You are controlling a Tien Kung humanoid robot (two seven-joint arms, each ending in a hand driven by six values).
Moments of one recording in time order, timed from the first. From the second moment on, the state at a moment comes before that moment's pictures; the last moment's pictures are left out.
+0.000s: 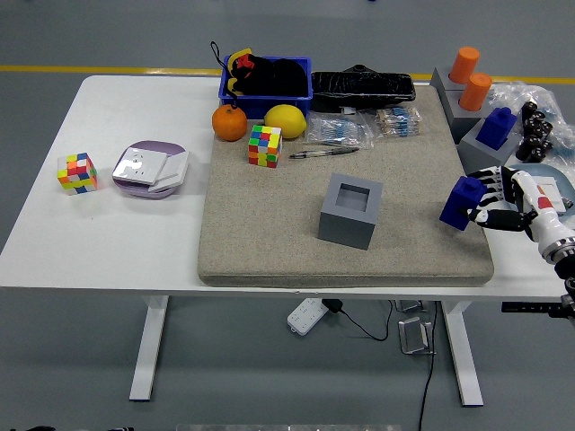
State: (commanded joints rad) left arm -0.25 0.15 -0.07 -0.20 0.11 -0.12 0.13; right arm 0.37 -0.28 1.20 0.83 -1.35 -0.05 0.30
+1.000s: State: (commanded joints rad) left arm -0.25 0.15 -0.09 -0.20 0.11 -0.12 0.13; right arm 0.40 -0.28 1.20 1.07 -1.32 -0.02 0.27
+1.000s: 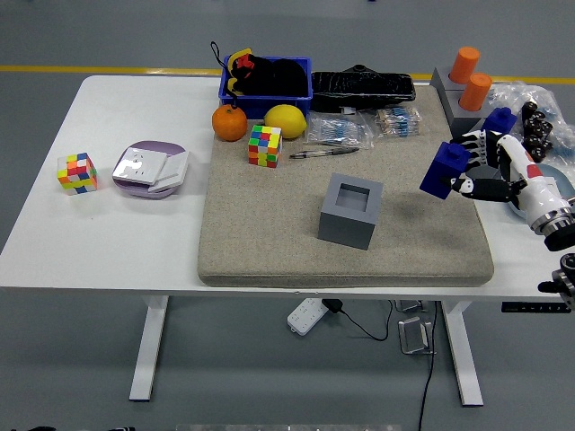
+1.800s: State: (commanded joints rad) left arm -0.25 0.15 -0.08 -0.20 0.11 -0.12 0.14; right arm 0.52 -0.19 0.99 1.02 -1.28 -0.01 0.26
